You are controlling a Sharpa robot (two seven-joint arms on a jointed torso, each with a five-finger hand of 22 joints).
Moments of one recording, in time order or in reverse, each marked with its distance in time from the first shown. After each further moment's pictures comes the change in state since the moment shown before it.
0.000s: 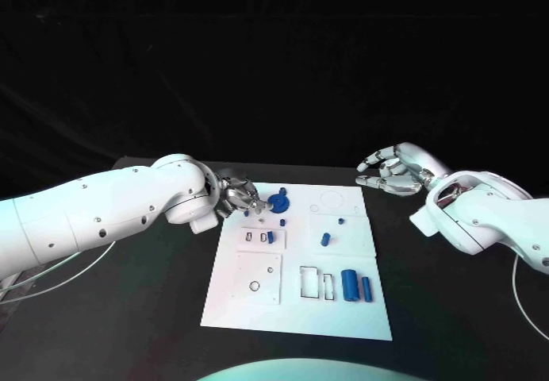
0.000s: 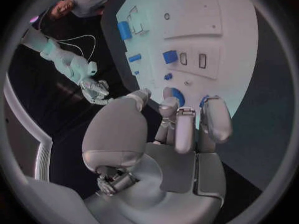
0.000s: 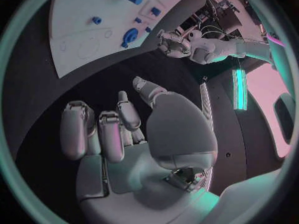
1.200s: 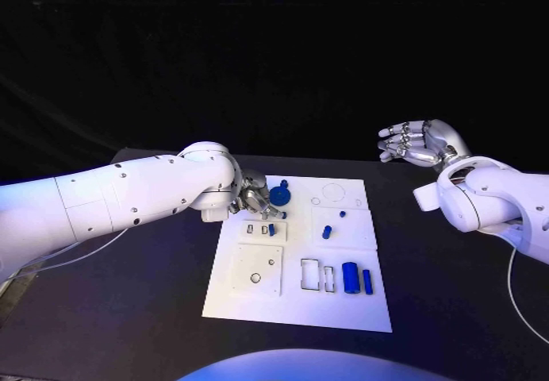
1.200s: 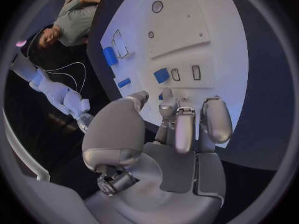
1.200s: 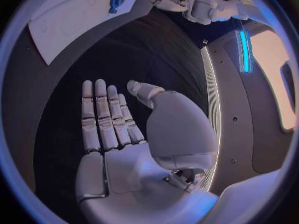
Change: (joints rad) left arm 0.040 0.115 -0.041 -0.055 -0.149 0.200 -0.091; left_hand -0.064 0.014 -0.011 0.002 0.000 -0.011 -0.004 0.028 0.042 -0.008 -0.008 0.006 -0.005 -0.004 -0.003 0.000 0.000 0.000 0.000 0.000 0.008 0.014; right arm 0.000 0.049 -0.001 -0.145 0.447 -0.081 0.234; right_hand 0.011 -0.015 0.183 -0.047 0.014 -0.052 0.027 -0.049 -0.086 -0.370 0.088 -0.913 -1.071 -0.477 0.110 -1.197 -0.921 0.109 -0.561 0.112 -1.104 -0.793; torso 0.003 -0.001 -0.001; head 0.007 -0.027
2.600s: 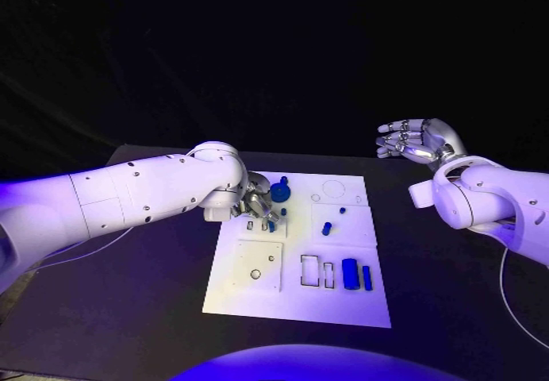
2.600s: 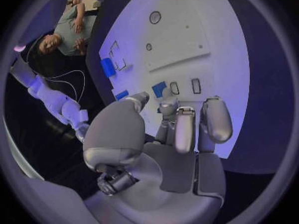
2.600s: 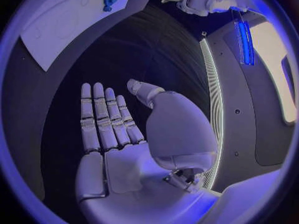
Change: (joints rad) left arm -0.008 0.047 -0.016 -0.042 -0.009 0.089 -0.011; left_hand 0.001 0.009 0.003 -0.003 0.000 -0.004 -0.004 0.009 0.014 -0.018 0.000 -0.014 -0.018 0.000 0.000 -0.004 0.000 0.000 0.000 0.000 0.000 -0.005; right arm -0.016 0.020 0.000 -0.018 0.089 -0.006 0.039; right_hand 0.000 0.011 -0.042 -0.017 0.000 -0.024 -0.004 -0.033 -0.019 -0.058 0.034 -0.028 -0.057 -0.056 0.037 -0.081 -0.059 0.000 -0.016 0.023 -0.094 -0.106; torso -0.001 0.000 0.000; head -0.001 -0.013
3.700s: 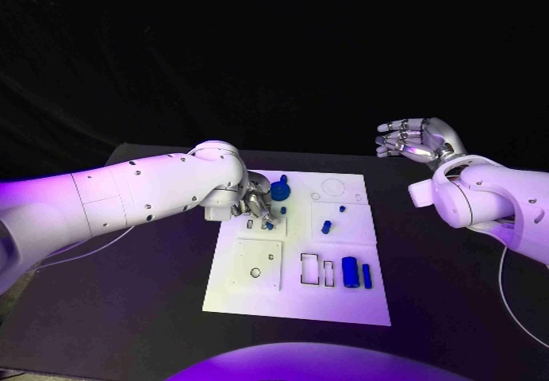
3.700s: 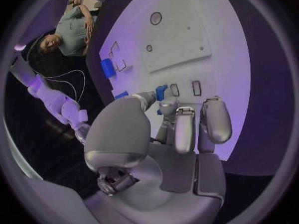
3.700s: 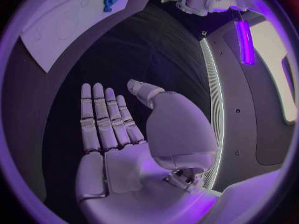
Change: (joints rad) left arm -0.003 0.007 -0.001 -0.010 0.012 0.009 -0.001; left_hand 0.183 0.006 0.170 -0.010 -0.003 -0.023 -0.001 0.008 0.040 -0.005 -0.005 0.000 -0.007 0.004 -0.004 0.000 0.000 0.000 -0.002 -0.002 0.007 0.016; right arm -0.002 0.000 0.000 0.001 0.003 0.001 -0.003; right_hand -0.004 0.004 -0.006 0.000 0.008 0.000 0.000 0.000 0.000 0.000 0.000 0.000 0.000 -0.011 0.004 -0.004 -0.006 0.000 0.000 0.000 -0.008 -0.009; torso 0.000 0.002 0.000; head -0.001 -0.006
